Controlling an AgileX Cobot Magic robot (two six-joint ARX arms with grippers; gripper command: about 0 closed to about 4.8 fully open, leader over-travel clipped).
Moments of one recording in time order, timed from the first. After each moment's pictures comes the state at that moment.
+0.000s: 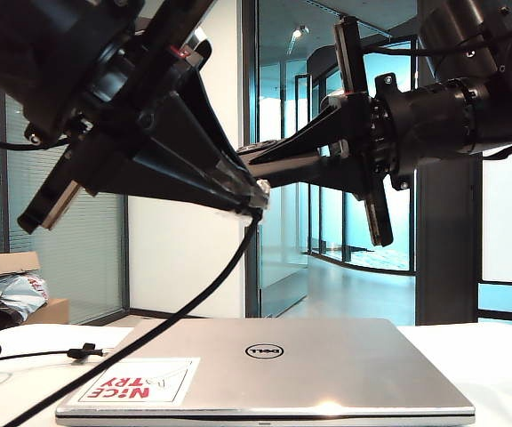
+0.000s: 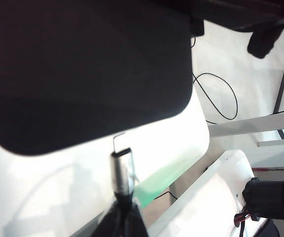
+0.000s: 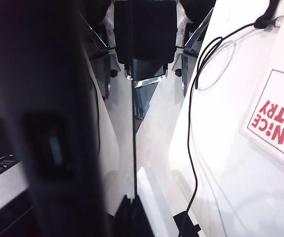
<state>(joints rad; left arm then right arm) -0.93 1.16 0.56 0.00 0.20 -0.78 0.42 1.60 0.70 0.51 -1.00 0.92</state>
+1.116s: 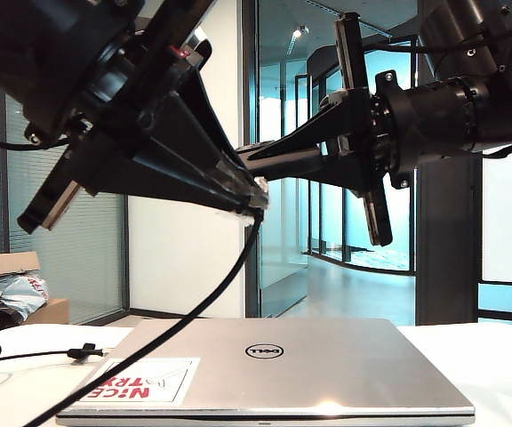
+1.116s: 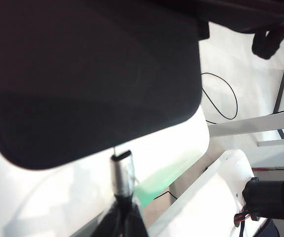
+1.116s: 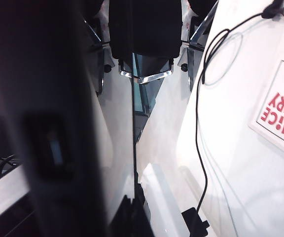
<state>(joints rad) -0.93 1.16 0.56 0.00 0.20 -0.78 0.42 1.60 0.70 0.53 -1.03 0.96</state>
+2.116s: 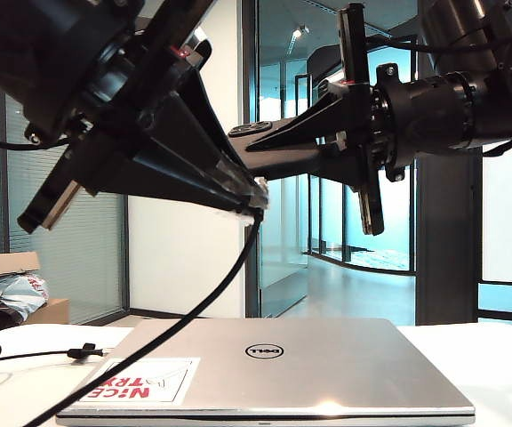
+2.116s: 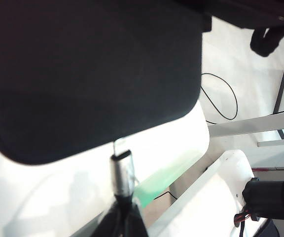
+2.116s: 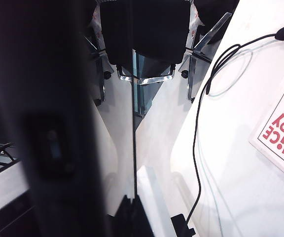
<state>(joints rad) -0.93 1.16 0.56 0.00 0.20 -0.78 0.42 1.60 0.70 0.57 -1.04 0.87</state>
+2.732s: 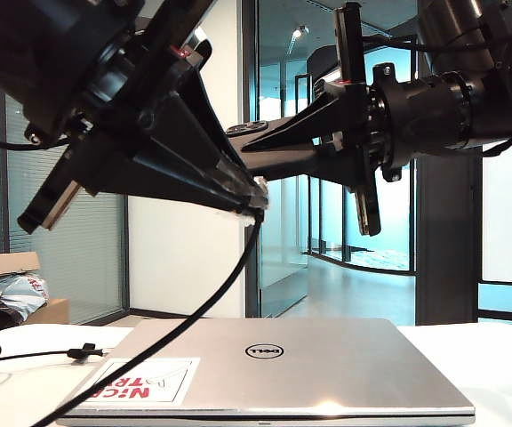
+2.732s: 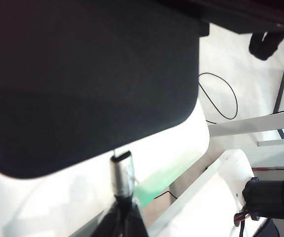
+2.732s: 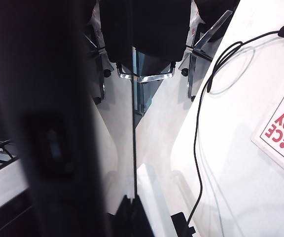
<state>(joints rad) -0.93 1.16 0.56 0.00 0.20 -0.78 0.43 1.60 0.70 0.56 -1.03 0.86</state>
